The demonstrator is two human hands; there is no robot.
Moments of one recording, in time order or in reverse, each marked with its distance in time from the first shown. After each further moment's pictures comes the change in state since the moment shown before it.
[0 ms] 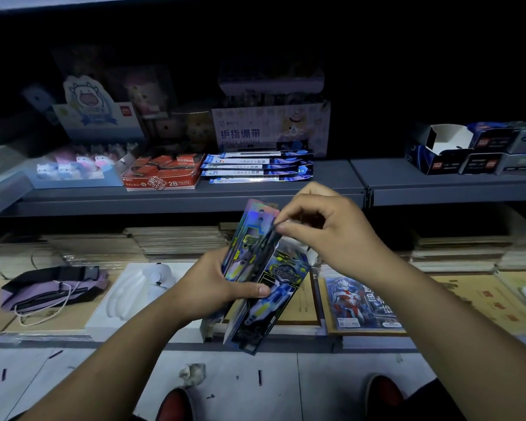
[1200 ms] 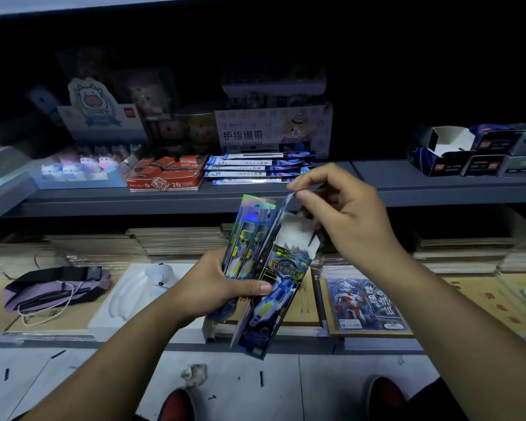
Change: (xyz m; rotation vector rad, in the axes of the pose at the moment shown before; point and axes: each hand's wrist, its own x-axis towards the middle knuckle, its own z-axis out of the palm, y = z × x) left_hand -0.005 0.008 0.002 -0.091 0.006 -0.026; right_hand 0.004 -0.003 -0.007 0.114 0.184 -0.076
